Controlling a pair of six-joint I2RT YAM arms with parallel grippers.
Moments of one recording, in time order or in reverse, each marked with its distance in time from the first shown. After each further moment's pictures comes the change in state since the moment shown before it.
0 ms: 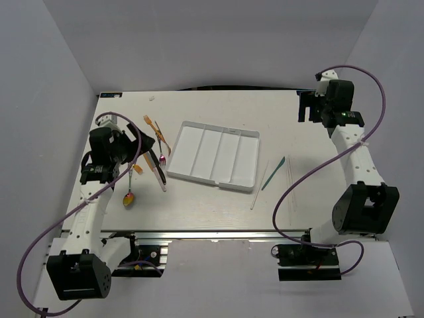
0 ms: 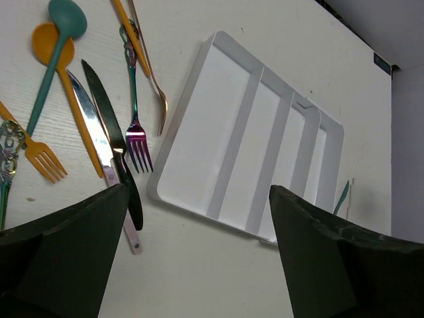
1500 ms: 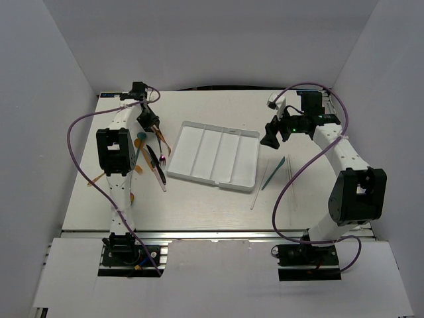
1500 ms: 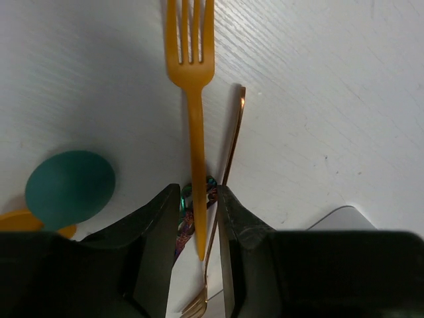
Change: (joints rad) left arm -0.064 1.441 1.281 -0.522 -0.271 -0.121; right arm 0.133 0.091 -0.089 -0.106 -0.734 -0.566
